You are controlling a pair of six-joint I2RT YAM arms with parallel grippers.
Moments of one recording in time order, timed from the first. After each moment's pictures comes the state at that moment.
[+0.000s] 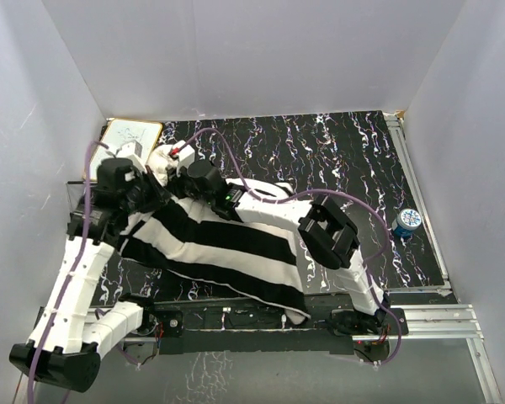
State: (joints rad) left arm -0.23 0.95 1.22 -0.87 0.07 -0.45; right arm 0.99 2.17 1.72 0.26 0.00 0.29
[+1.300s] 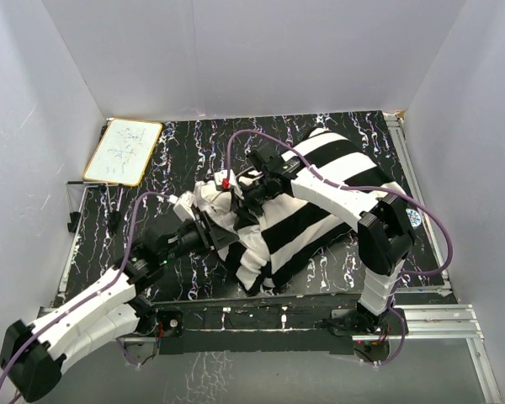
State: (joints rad) left arm -0.70 0.79 0.43 0.03 0.22 -1.00; right arm 0.70 1.82 1.50 -0.67 -0.86 -0.75
